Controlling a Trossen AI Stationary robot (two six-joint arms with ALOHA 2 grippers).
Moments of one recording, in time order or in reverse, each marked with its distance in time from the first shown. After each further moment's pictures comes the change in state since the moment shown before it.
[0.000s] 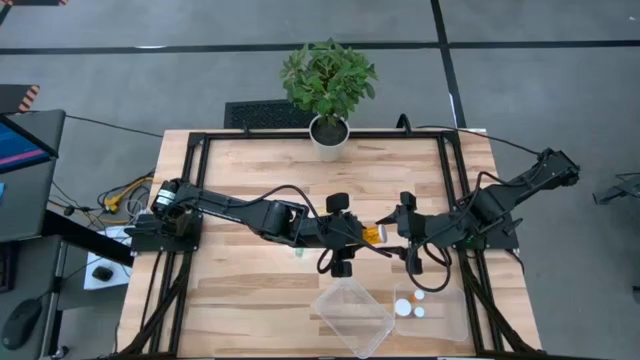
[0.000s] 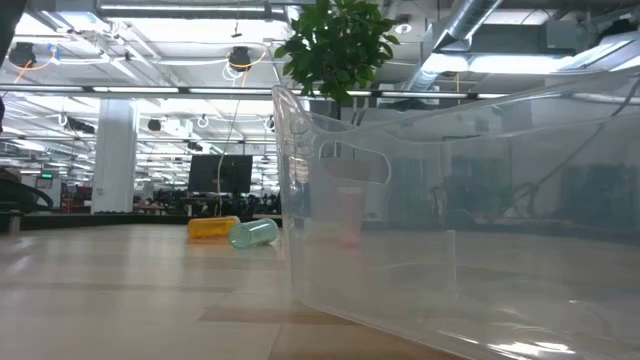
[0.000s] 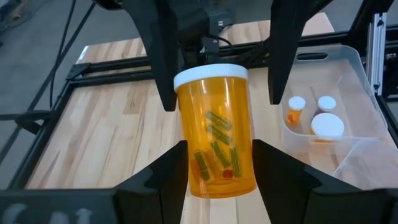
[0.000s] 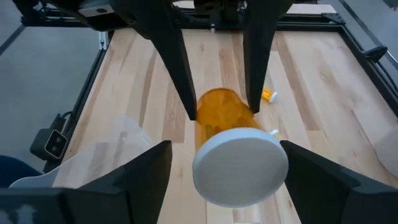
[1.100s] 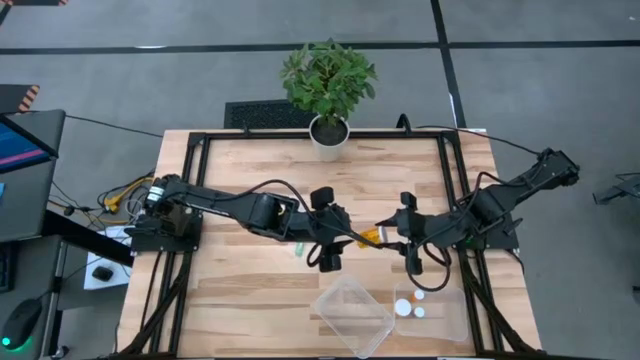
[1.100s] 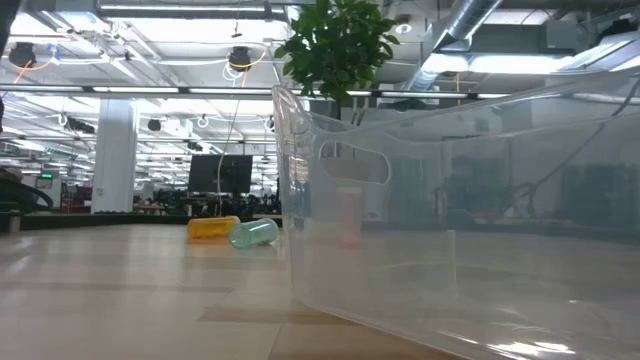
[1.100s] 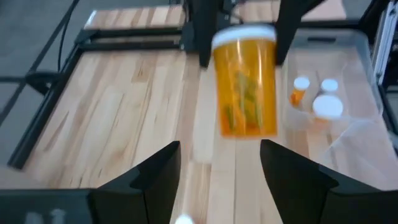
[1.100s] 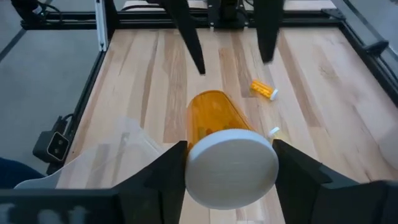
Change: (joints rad) left arm -0.001 -0.069 0.000 -0.182 -0.006 -0.123; right arm 0.005 0.000 0.000 -0.010 -0.004 0.039
